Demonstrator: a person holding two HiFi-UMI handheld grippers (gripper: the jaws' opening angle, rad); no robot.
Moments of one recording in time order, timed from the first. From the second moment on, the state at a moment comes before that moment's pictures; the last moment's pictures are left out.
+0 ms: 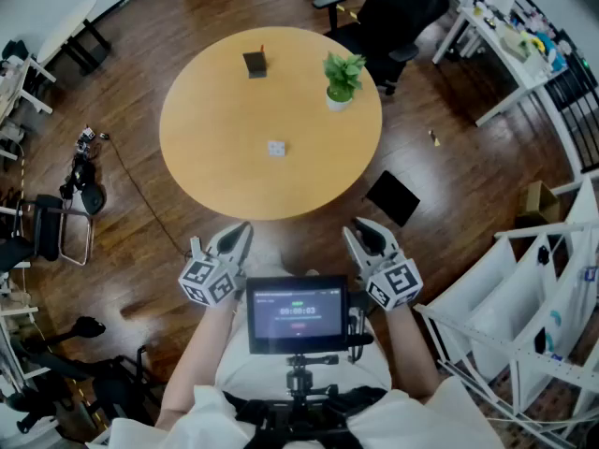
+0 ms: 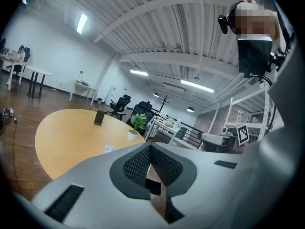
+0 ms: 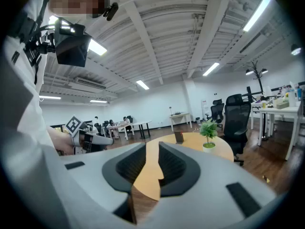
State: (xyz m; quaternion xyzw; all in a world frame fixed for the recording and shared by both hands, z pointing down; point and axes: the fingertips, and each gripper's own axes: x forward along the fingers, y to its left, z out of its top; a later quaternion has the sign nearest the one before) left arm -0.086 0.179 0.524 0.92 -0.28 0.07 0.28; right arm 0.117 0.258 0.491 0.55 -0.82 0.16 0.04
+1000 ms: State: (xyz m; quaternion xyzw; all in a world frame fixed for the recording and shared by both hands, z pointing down) left arm -0.127 0.049 0.528 0.92 -0.25 0.07 0.28; right arm 0.078 0.142 0.500 0.57 -0.80 0.16 0.06
